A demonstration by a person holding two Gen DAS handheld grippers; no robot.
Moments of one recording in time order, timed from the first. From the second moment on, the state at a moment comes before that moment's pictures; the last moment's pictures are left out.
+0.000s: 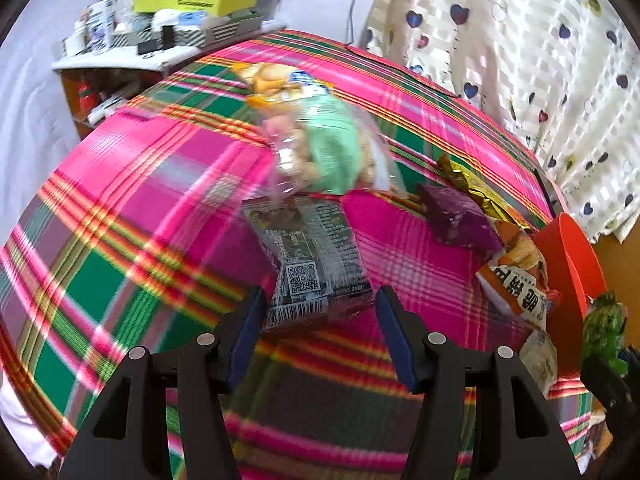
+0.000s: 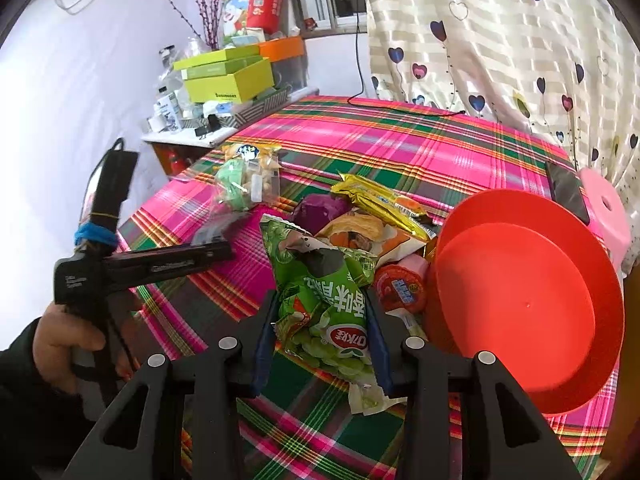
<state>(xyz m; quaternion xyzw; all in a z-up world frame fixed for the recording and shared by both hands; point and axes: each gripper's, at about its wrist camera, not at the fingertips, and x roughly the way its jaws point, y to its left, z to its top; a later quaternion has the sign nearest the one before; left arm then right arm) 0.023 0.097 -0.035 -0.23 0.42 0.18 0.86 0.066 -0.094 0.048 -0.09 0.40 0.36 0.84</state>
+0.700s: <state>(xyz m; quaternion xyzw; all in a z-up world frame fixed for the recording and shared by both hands) 0.033 0.101 -0.035 -0.21 0.41 0.18 0.87 0.063 -0.097 0.049 -0.09 0.40 0.35 0.85</state>
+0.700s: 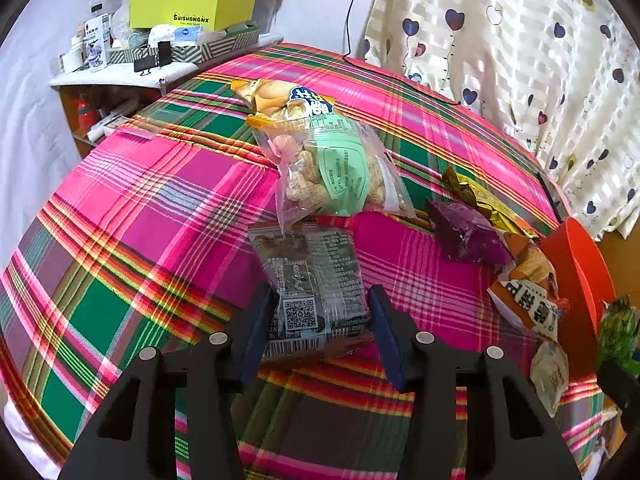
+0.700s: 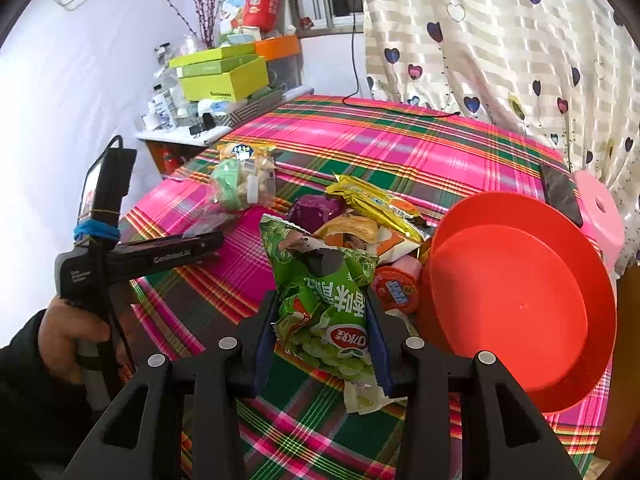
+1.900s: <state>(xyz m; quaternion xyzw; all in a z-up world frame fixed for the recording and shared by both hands) 0.040 -0.007 0.039 -0.13 0.37 0.02 0.92 0.059 -0.190 0.074 -0.03 0.37 0.24 0.90</state>
